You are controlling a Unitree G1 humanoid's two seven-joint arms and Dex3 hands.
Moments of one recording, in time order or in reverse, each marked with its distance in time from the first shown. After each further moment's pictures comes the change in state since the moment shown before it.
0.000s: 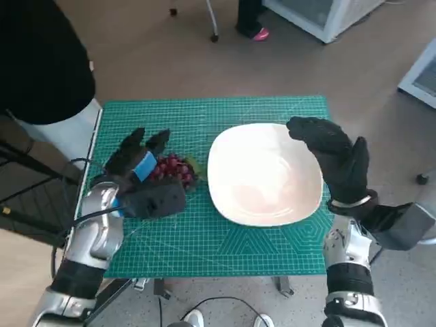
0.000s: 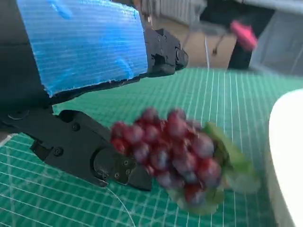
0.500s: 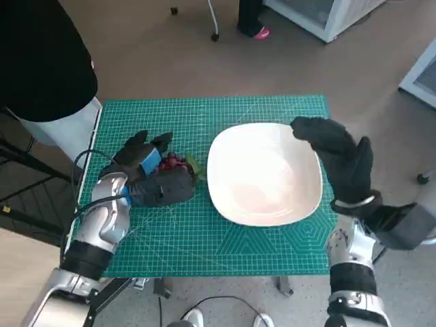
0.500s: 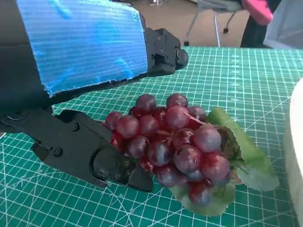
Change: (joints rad) left arm -0.138 -0.011 -0.080 0.251 -0.034 -0.024 0.039; right arm -0.001 -0.014 -0.010 0.026 0.000 -0.019 0.004
